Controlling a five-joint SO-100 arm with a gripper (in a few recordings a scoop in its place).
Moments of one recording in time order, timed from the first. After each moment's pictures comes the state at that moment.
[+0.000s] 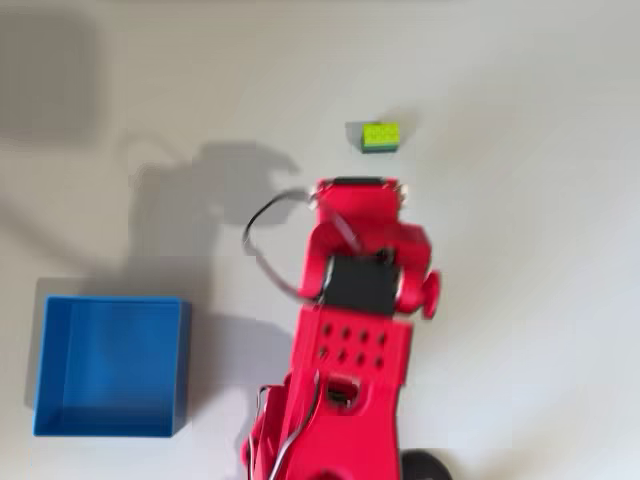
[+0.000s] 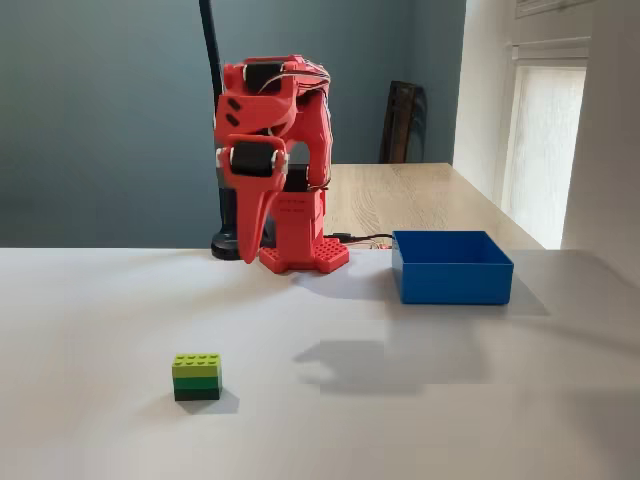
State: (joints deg) arm 14.3 127.8 125.8 55.9 -10.1
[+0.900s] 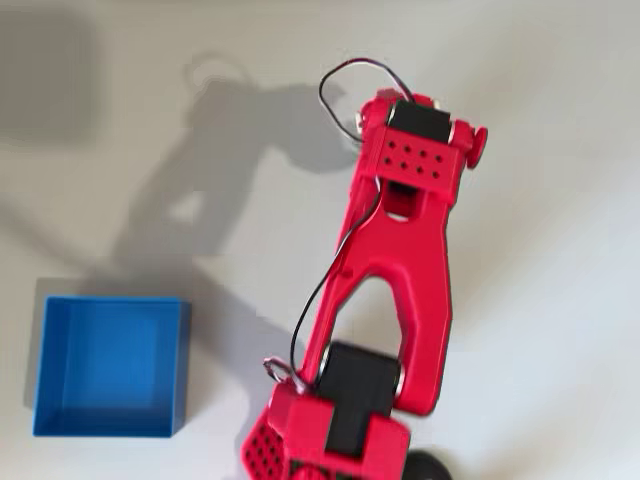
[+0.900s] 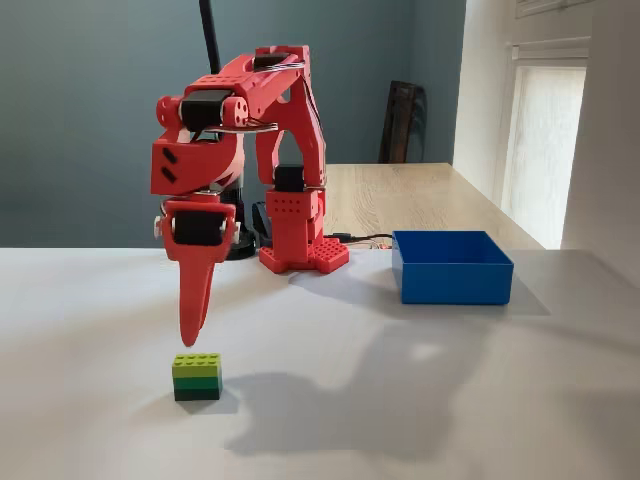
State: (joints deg) arm 18.6 84.6 93.5 55.9 -21.4
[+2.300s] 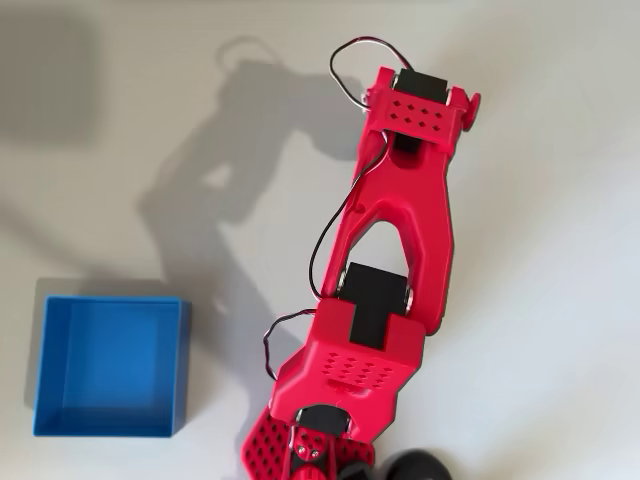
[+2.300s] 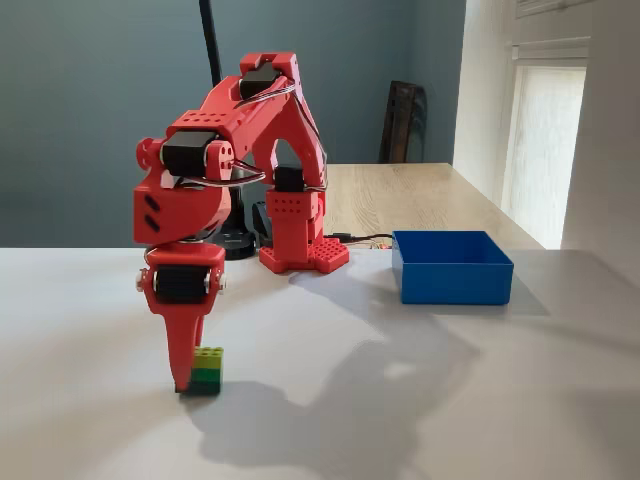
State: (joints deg) arm 18.6 67.6 80.5 55.8 -17.9
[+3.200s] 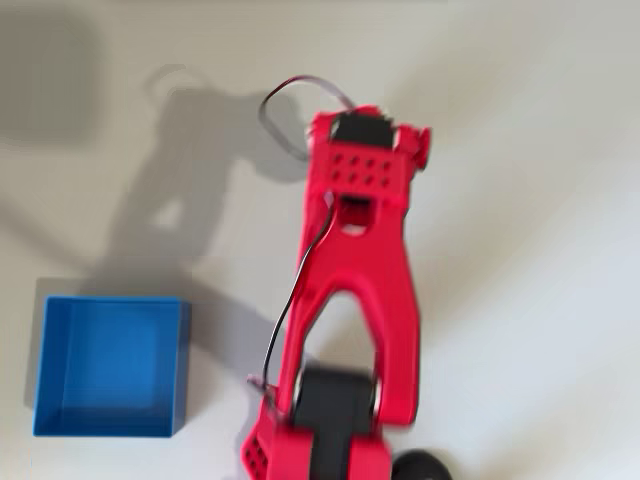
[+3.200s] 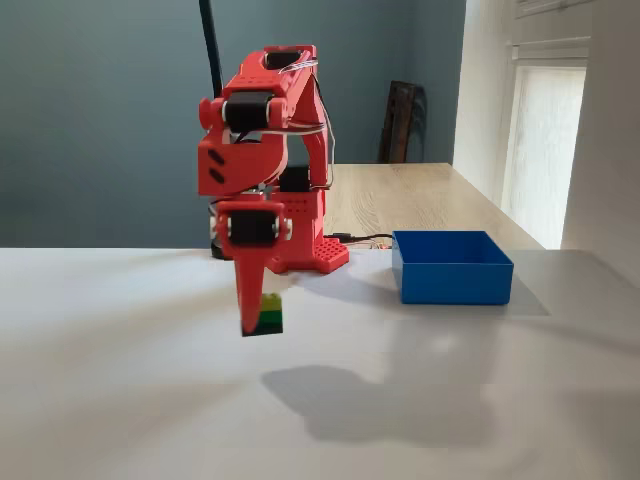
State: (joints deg) arm 7.8 99.8 109.6 56.1 -18.7
